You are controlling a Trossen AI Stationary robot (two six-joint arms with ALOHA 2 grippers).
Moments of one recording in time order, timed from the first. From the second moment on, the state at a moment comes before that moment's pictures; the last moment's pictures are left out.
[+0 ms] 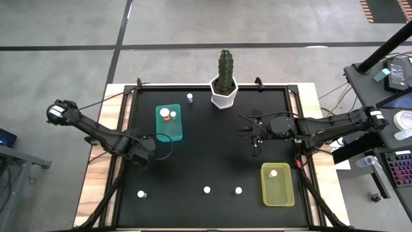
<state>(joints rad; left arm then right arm) -0.43 1.09 0.79 -1.26 -0.20 -0.73 0.09 1.01 0.67 -0.02 0.18 -0.17</state>
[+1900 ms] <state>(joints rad) -0.42 1.10 0.83 -1.06 -0.25 -0.73 0.09 1.01 0.66 -0.02 0.18 -0.11</state>
